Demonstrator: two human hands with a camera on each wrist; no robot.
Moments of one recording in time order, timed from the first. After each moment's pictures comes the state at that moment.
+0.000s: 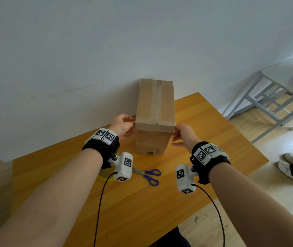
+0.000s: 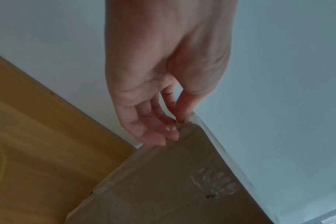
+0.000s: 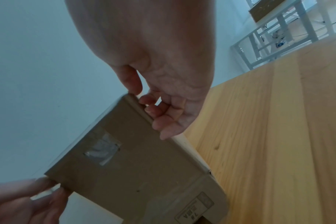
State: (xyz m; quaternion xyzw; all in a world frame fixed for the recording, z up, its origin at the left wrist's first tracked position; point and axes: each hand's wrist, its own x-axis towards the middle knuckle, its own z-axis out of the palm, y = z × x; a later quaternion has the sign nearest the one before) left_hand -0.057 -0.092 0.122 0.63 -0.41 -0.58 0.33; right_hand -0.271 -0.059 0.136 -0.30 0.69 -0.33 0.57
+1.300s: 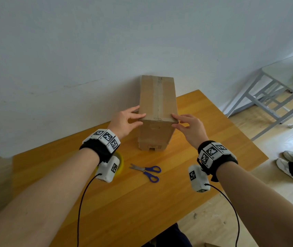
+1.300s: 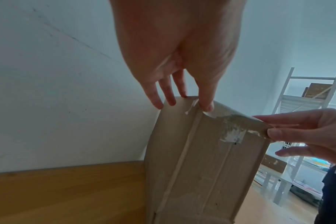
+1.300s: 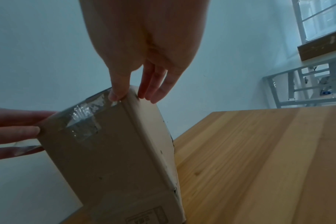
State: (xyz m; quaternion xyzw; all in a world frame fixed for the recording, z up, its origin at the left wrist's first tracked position) left_hand -0.052 -0.078 0.129 0.54 -0.74 -0.29 0.26; right_hand -0.304 -0.055 0.114 -0.64 0.63 -0.33 0.29
